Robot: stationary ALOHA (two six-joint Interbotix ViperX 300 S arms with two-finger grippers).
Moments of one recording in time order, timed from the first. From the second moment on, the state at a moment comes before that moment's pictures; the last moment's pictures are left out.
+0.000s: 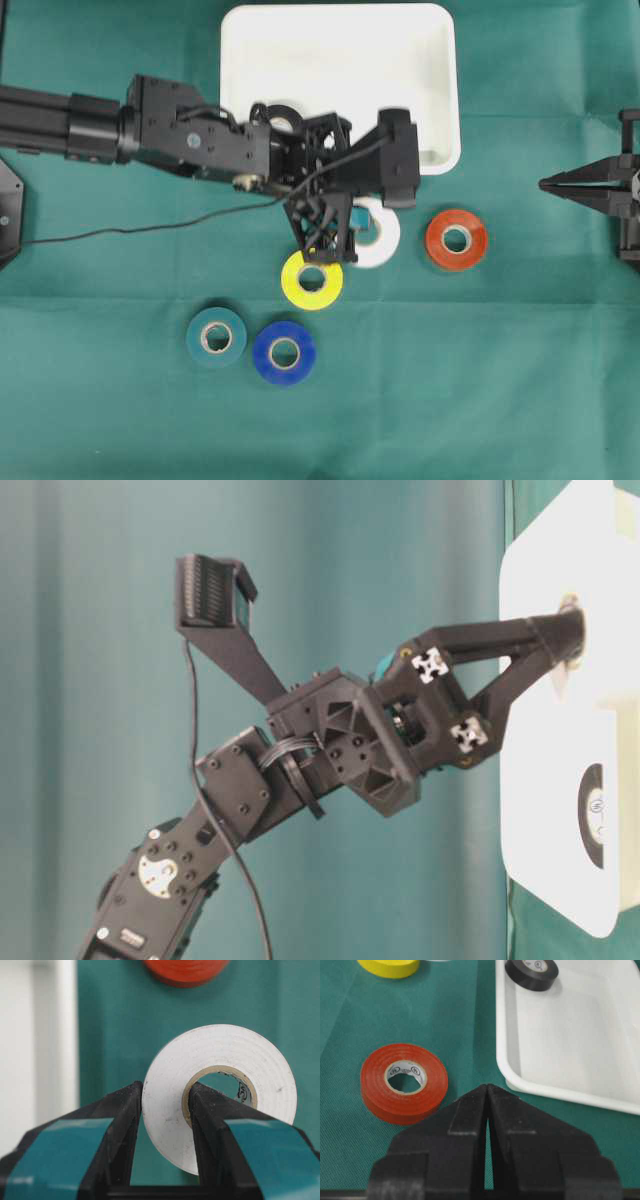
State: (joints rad) left arm 0.03 0.24 0.19 -0.02 0.48 -0.01; right arm -0.09 -1.13 1.50 -0.20 -0.03 0.04
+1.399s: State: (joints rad) left arm 0.38 0.27 0.23 -0.02 0.39 0.11; right arm -0.09 -1.13 1.50 -0.20 -0.03 0.04
